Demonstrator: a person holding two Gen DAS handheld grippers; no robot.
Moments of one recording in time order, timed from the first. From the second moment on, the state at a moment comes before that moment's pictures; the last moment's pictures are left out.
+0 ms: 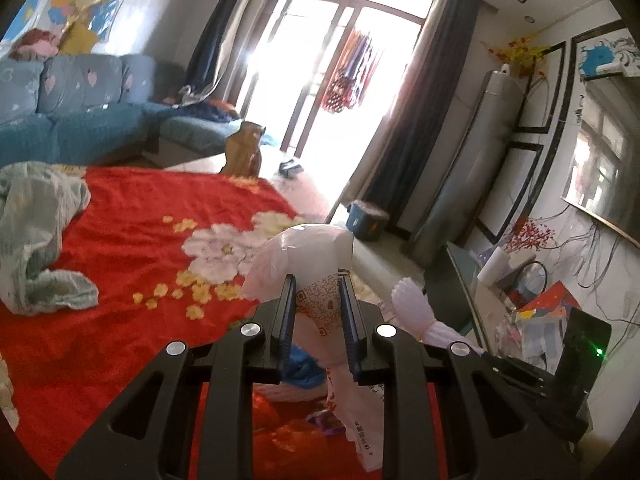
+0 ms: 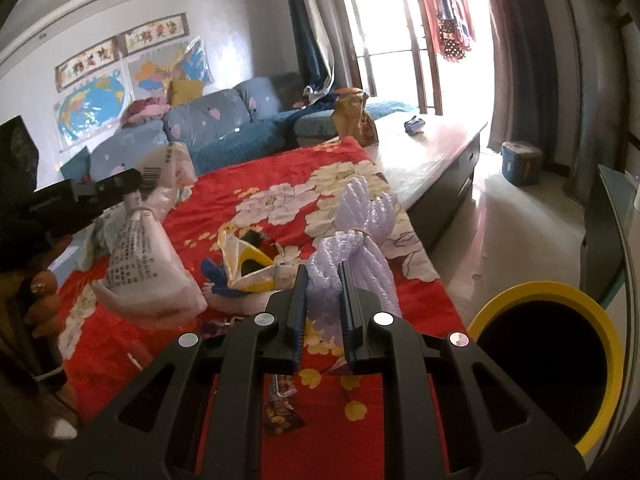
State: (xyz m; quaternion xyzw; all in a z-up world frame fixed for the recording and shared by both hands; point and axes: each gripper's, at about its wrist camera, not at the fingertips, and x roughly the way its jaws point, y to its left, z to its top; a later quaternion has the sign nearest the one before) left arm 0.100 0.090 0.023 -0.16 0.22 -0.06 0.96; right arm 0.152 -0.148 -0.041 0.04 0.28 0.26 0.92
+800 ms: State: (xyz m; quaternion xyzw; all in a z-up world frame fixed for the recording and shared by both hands) left arm 0.100 -0.006 0.032 -0.09 0.23 -0.10 0.96; right arm 0.142 -0.214 -0.043 0.06 0.27 0.20 0.94
